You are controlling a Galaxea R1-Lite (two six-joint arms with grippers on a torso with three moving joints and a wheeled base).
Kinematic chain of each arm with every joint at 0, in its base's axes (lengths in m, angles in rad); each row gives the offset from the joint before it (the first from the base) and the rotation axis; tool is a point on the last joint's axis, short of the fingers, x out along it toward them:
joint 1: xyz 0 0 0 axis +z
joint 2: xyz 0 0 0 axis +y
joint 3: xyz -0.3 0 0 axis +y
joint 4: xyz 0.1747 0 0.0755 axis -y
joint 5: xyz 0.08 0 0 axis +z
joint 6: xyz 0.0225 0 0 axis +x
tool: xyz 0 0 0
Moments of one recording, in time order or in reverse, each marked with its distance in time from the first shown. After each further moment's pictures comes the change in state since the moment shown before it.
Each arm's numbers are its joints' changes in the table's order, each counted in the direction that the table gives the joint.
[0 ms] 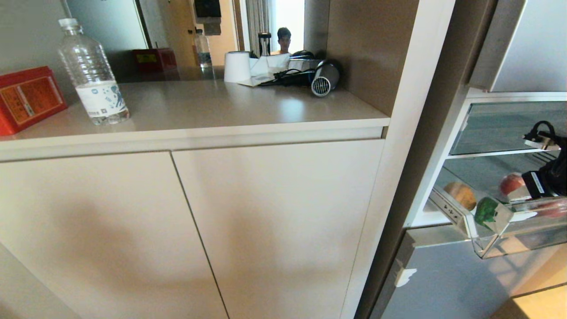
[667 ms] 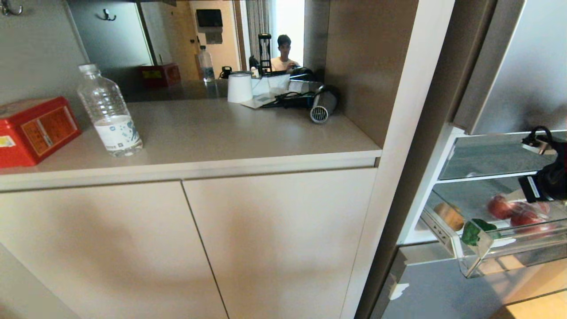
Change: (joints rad) left arm 0.000 0.000 0.000 0.000 0.000 0.000; right arm 0.000 -0.008 0.085 0.105 -0.008 0.001
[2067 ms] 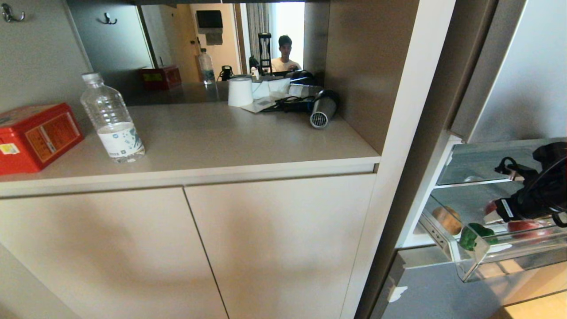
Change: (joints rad) left arm 0.000 0.000 0.000 0.000 0.000 0.000; right arm 0.010 0.217 -0.003 0.106 -0.105 -0.001
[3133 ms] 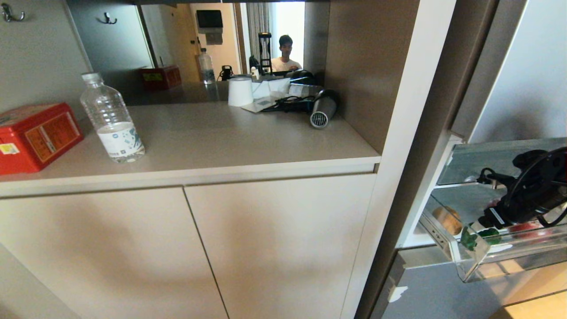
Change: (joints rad) left arm 0.000 0.000 0.000 0.000 0.000 0.000; right arm 0.018 0.149 -0.185 -0.182 -0.030 -0.148
